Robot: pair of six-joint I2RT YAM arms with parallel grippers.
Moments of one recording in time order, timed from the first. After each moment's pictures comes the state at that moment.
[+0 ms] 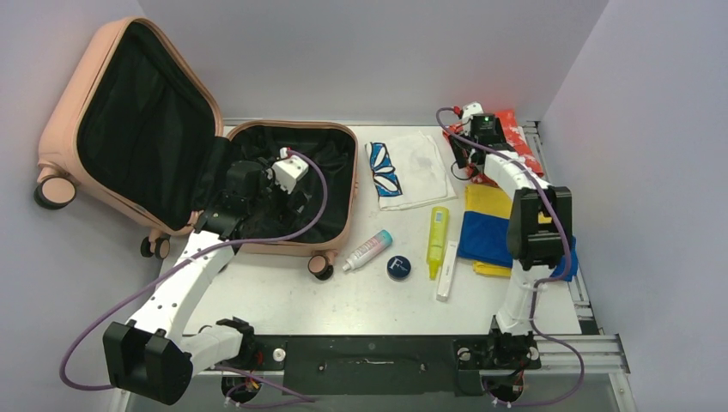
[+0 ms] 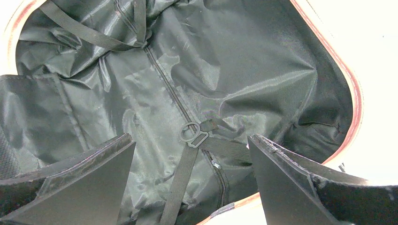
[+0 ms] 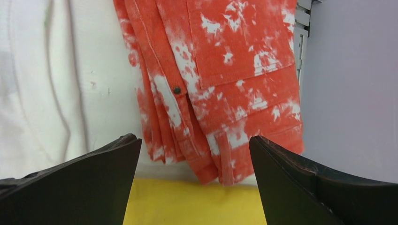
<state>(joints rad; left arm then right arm) -0.30 1.12 0.97 -0.44 0.10 0.37 0.08 1.92 1.46 -0.20 0.25 -0.35</state>
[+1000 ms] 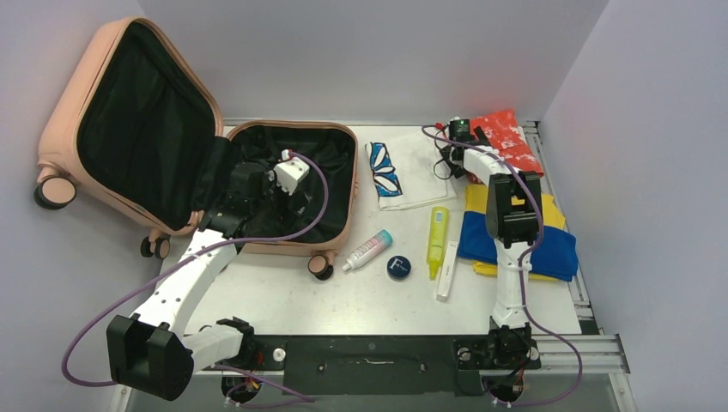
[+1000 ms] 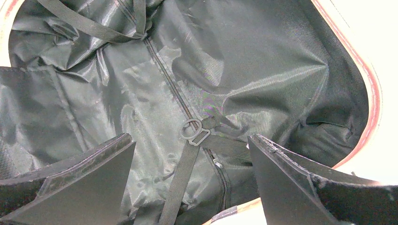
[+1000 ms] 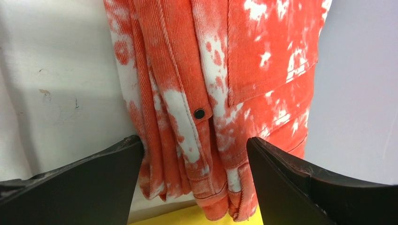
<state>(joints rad) -0.30 1.15 0.94 -0.41 0.07 0.37 0.13 2.29 1.77 -0.36 0.51 -0.48</state>
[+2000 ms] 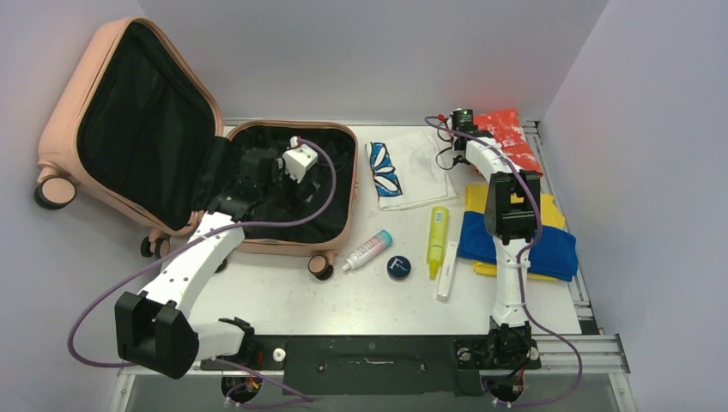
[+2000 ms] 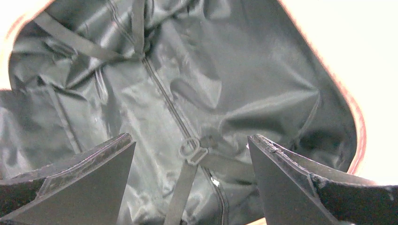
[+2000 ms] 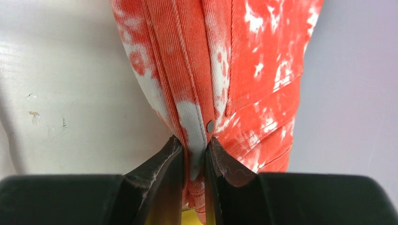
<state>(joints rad) -0.33 1.24 1.03 -0.41 0.07 0.34 0.11 2.35 1.93 -0.47 0.49 -0.48</state>
